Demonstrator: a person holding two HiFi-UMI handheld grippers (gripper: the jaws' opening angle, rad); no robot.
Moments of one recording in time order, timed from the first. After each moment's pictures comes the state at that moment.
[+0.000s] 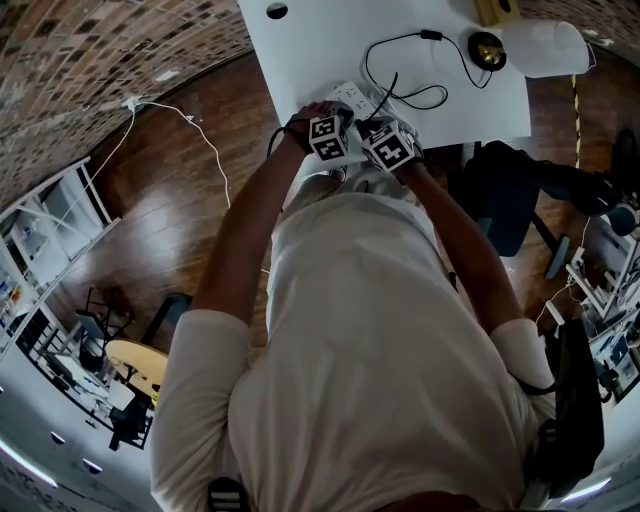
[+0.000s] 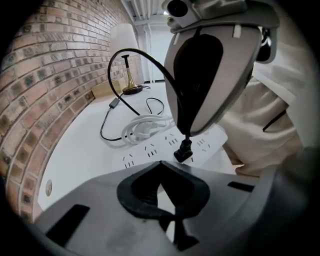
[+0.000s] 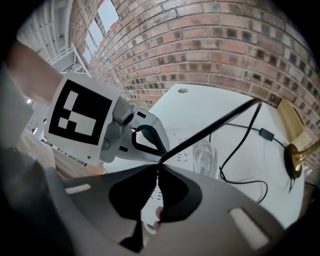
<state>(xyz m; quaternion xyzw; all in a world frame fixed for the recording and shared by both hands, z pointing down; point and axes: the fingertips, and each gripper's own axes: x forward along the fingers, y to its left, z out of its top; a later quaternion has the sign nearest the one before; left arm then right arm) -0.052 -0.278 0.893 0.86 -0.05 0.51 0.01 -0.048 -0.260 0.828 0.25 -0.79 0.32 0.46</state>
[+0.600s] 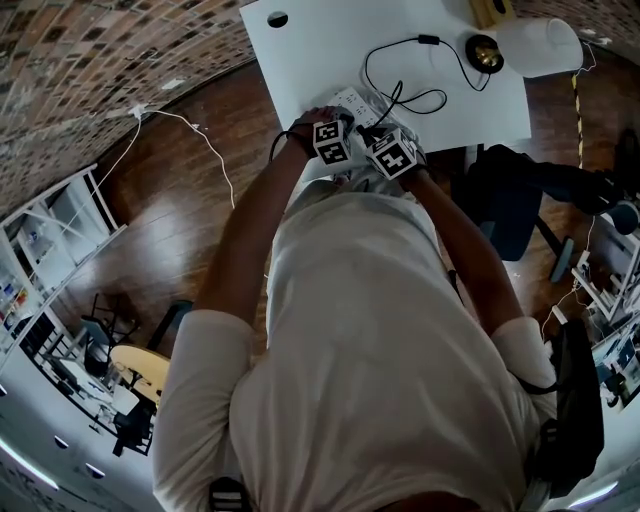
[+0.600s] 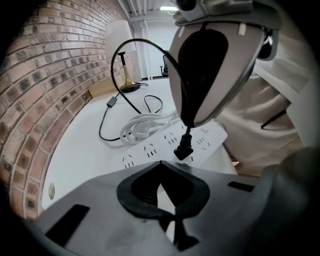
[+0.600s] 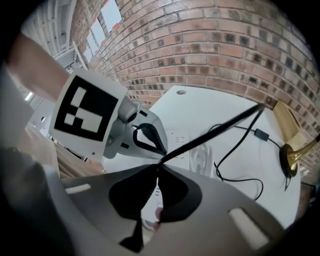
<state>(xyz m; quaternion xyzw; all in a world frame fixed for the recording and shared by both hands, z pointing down) -0.051 -0.275 0.889 0.85 -0.04 0.52 0.00 -0.039 -0.253 0.823 0.26 -0.79 0.31 0.46</state>
